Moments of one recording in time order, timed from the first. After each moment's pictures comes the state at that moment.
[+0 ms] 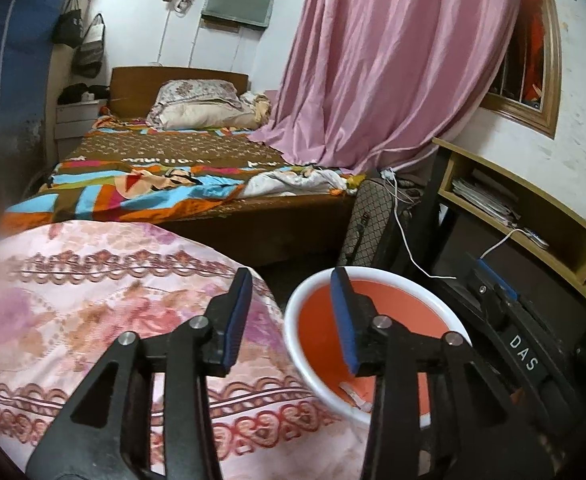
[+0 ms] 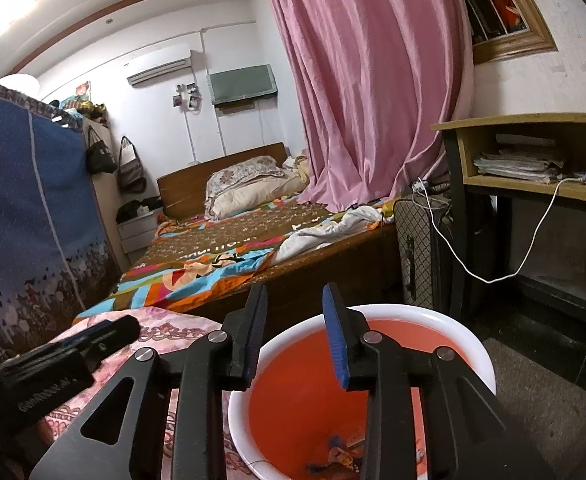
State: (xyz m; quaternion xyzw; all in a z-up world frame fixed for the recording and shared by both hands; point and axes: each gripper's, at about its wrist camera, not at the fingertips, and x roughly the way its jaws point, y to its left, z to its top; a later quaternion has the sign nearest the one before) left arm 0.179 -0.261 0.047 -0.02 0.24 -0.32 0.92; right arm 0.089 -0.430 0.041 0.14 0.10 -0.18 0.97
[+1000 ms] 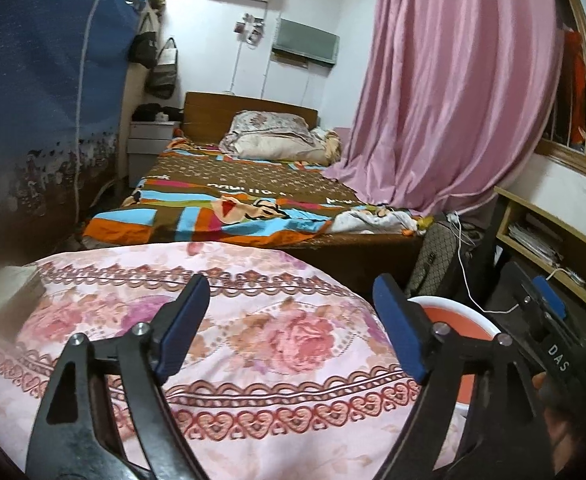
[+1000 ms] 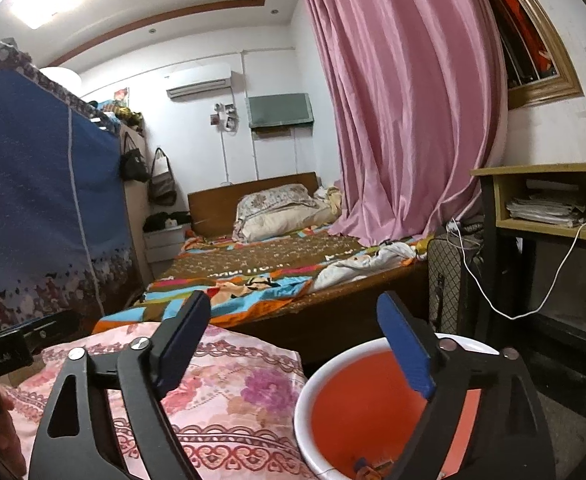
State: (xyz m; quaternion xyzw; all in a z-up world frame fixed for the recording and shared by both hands) left arm 0.171 -0.140 0.065 -0.05 0.20 -0.20 0.96; right arm 0.090 -0.370 0.060 0.09 0.05 -0.14 0.99
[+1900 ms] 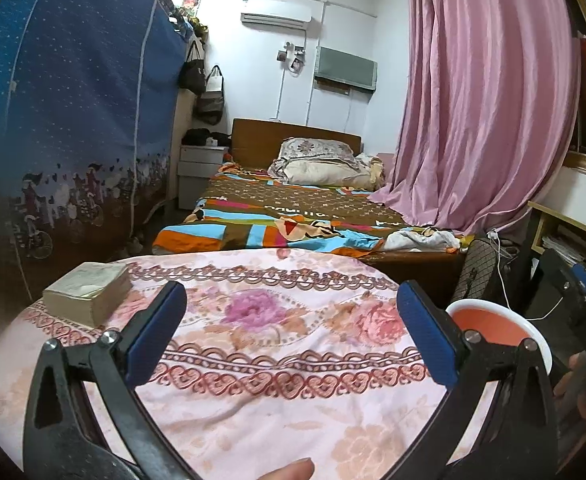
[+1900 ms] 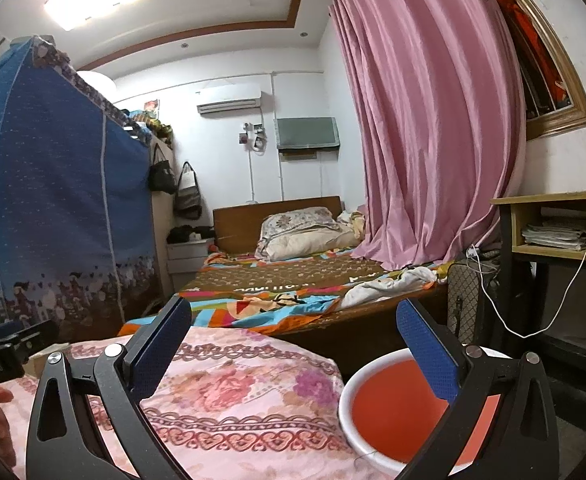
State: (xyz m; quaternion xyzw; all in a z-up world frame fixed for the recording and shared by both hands) left arm 0.126 -0.058 0.053 -0.05 0.15 -0.13 0.98; right arm 0.055 -0.305 0.063 0.05 0.01 -0.11 0.99
